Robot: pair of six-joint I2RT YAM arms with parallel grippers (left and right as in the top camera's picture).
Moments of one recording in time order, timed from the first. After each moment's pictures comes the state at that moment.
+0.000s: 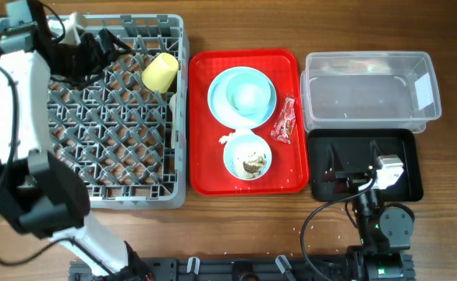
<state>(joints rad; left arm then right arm) 0.26 1.93 1.79 -1.08 0.60 -0.22 0.03 0.02 0.01 0.00 -0.09 0.17</state>
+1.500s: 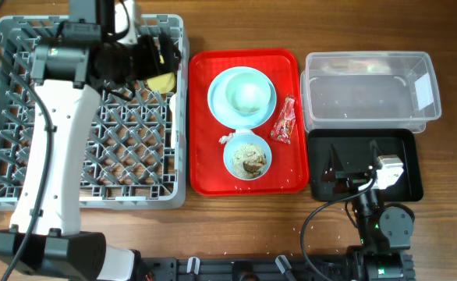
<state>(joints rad) -0.13 1.64 1.79 -1.18 0.32 -0.34 0.03 0.02 0.01 0.00 -0.09 0.17</state>
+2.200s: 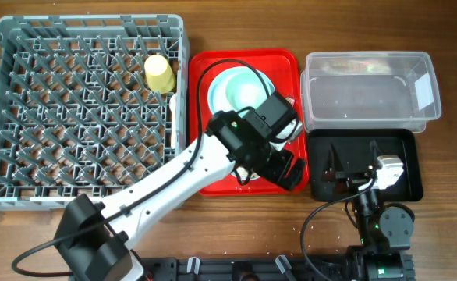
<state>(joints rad) -0.88 1.69 1.43 -0.96 0.34 -0.37 0.03 0.02 0.01 0.00 -0.09 0.17</state>
